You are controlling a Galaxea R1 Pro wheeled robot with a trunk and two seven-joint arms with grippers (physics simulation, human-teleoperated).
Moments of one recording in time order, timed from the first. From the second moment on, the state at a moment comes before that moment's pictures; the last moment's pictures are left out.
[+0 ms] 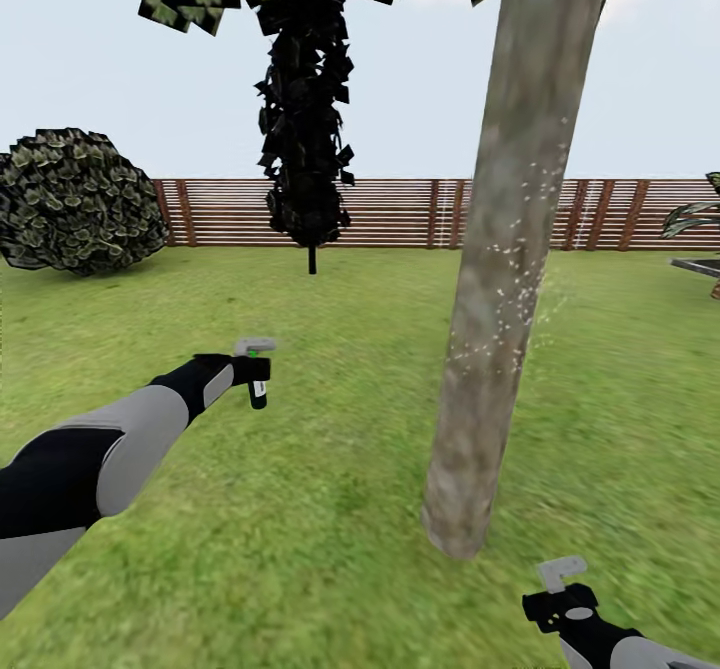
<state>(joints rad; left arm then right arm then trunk) -1.31 0.04 -0.05 -0.05 0.06 0.26 -0.15 -0.65 -0.17 -0.18 0.06 0.42 -0.13 -0.13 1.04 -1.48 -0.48</state>
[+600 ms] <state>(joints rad) -1.31 0.04 -0.05 -0.05 0.06 0.26 -0.15 -0.65 -0.14 -0.18 0.06 0.42 -0.12 0.03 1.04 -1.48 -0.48</state>
